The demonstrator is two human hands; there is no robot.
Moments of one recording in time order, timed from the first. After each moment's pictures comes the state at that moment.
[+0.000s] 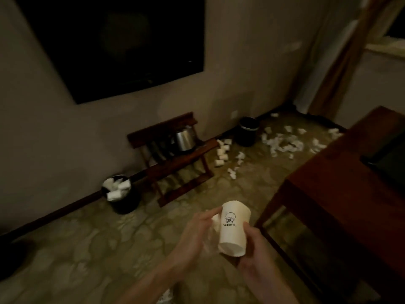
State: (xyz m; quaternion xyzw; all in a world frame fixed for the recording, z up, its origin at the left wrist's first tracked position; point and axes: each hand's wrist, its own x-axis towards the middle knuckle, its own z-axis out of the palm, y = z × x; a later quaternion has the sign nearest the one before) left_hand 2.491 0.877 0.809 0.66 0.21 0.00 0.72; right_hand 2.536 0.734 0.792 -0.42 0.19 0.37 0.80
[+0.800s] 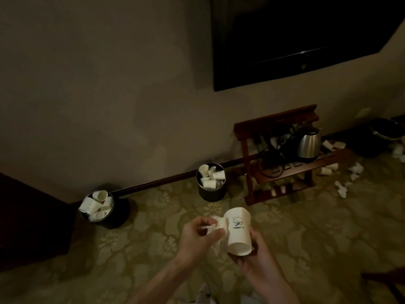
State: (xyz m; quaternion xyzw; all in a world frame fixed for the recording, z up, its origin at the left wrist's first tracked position) left_hand 2.380 1.323 0.736 0.58 0.49 0.07 0.64; right_hand 2.477 1.201 0.702 -0.41 0.29 0.52 0.69
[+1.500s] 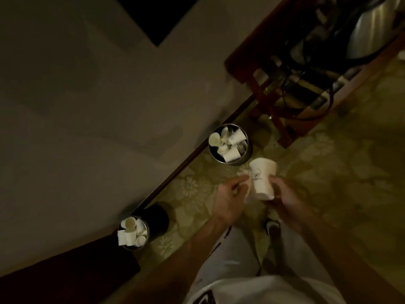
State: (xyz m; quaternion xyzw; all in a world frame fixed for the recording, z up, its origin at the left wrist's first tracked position) left_hand 2.580 1.525 0.556 0.78 0.36 -0.15 0.49; right_hand 2.636 1.388 0.494 -0.50 0.33 0.48 0.64
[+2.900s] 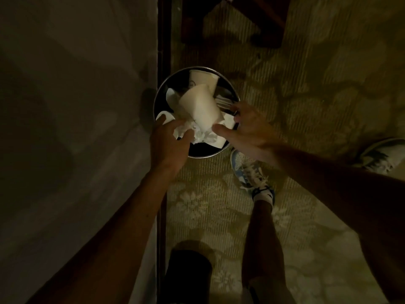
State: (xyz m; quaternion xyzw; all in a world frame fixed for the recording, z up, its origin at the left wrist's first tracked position) left_hand 2.728 1.767 0.154 0.91 0.12 -0.28 0.27; right_hand 2.692 1.587 0.142 -0.74 0.27 0.30 0.53
